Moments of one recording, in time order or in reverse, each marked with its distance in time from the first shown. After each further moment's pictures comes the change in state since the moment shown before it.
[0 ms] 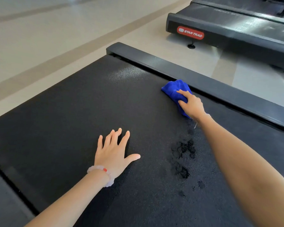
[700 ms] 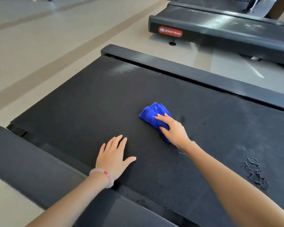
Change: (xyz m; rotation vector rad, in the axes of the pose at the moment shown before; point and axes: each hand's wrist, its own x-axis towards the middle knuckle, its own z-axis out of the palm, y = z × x) left_hand -0.114 -0.033 0.023 -0.110 0.071 0.133; right_hand -0.217 -0.047 0.033 0.109 -0.083 -0.095
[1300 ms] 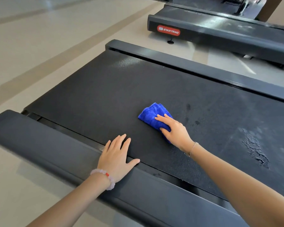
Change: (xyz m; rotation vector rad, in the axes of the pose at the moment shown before) left_hand -0.062 -0.043 0.018 0.010 0.049 0.144; right_hand -0.065 -0.046 0.035 -0.057 0.001 -0.007
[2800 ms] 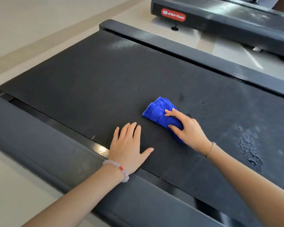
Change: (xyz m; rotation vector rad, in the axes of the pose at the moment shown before) left_hand 0.030 0.094 0.024 0.048 0.165 -0.005; right_hand -0.025 0.074 -0.046 0.022 0.001 -0.112
